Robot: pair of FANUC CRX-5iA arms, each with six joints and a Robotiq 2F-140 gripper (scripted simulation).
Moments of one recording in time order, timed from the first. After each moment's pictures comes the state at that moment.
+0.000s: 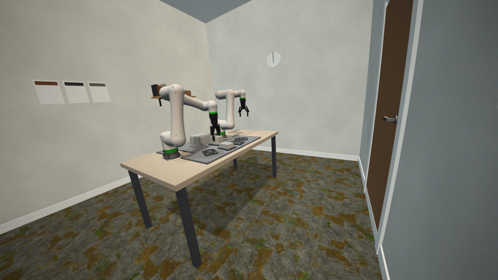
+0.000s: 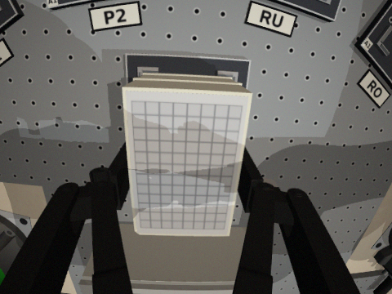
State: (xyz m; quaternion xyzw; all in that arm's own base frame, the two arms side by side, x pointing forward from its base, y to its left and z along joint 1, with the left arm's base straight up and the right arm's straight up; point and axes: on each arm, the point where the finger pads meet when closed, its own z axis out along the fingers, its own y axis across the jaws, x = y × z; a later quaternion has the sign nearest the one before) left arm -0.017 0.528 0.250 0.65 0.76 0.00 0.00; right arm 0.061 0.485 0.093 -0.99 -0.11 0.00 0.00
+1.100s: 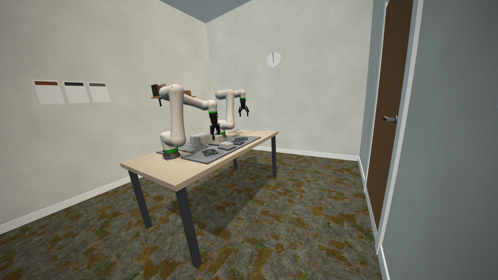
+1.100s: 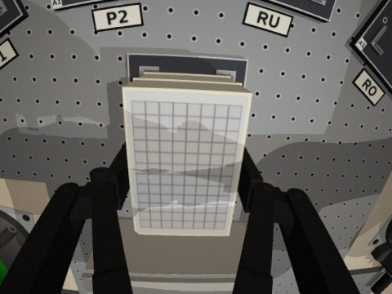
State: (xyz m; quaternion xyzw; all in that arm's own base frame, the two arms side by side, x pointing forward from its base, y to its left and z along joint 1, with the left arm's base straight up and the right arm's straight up) left arm -0.017 0.528 0.250 0.65 0.76 0.00 0.00; right arm 0.061 0.485 0.101 -0.99 -0.11 0.00 0.00
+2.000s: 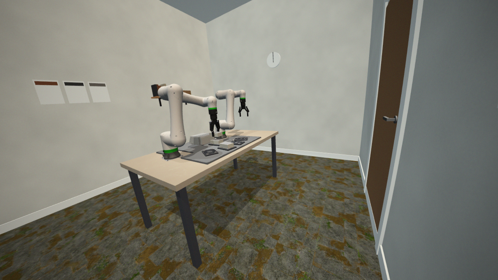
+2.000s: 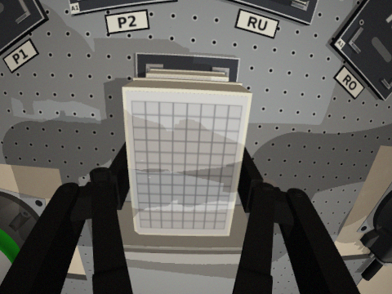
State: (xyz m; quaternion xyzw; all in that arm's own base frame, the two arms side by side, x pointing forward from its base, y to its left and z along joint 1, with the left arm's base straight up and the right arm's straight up) left arm -0.017 0.528 0.250 0.65 0.76 0.00 0.00; right arm 0.061 0.485 0.140 -0.99 -0.11 0.00 0.00
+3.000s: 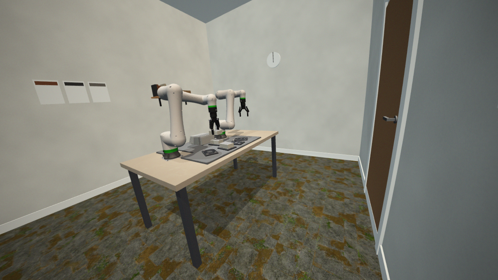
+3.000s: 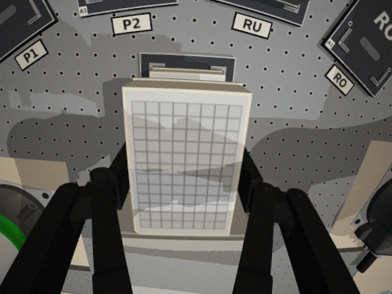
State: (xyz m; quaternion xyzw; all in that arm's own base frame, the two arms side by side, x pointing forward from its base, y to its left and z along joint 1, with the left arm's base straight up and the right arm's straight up) left arm -0.017 0.528 0.250 0.65 0.76 0.00 0.00; right arm 0.061 0.485 0.162 -0.99 -0.11 0.00 0.00
